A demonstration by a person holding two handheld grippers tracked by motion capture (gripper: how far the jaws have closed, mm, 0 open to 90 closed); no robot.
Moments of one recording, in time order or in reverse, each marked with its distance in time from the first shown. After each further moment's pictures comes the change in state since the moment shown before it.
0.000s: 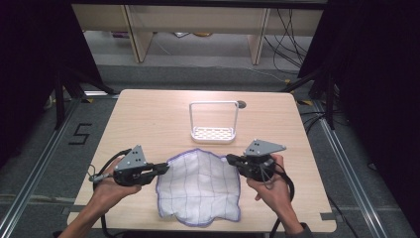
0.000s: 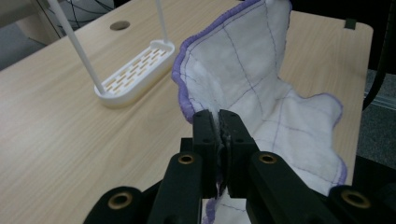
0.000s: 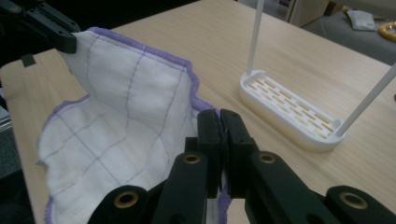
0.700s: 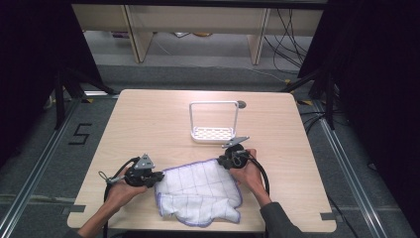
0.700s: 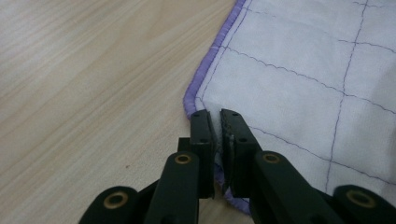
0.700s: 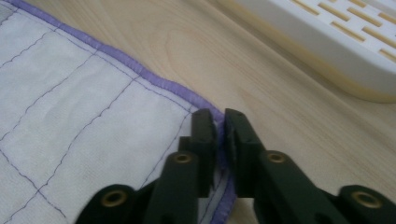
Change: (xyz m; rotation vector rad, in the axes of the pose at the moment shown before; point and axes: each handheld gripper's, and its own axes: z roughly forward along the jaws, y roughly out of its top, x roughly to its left) left arm 0.043 -0.090 0.066 0.271 0.098 -0.124; right arm -0.056 -0.054 0.138 0.305 -0.054 0.113
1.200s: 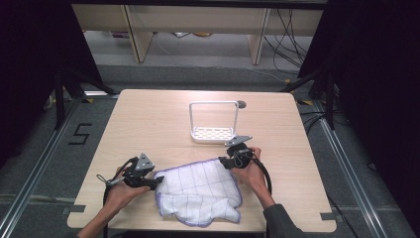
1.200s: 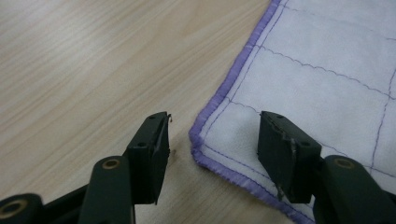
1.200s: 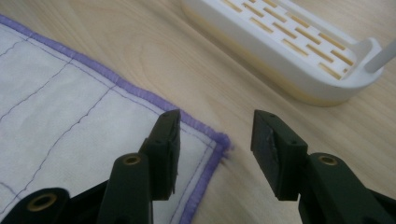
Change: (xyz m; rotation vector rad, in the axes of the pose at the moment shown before) left arm -0.003 -0.001 -0.003 0.029 0.130 -0.019; right arm 0.000 0.004 -0.015 -0.020 -0.071 -0.032
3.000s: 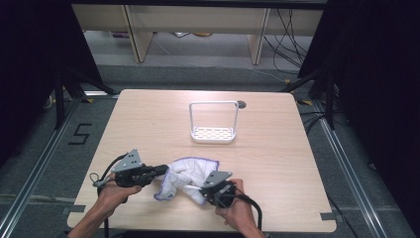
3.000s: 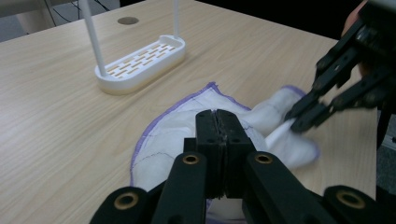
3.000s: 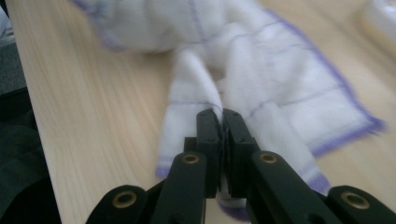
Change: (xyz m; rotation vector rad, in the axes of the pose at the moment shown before) left arm -0.011 0.021 -0.059 -0.402 -0.266 -0.024; right arm 0.112 -0.027 -0.049 -0.036 0.150 -0.232
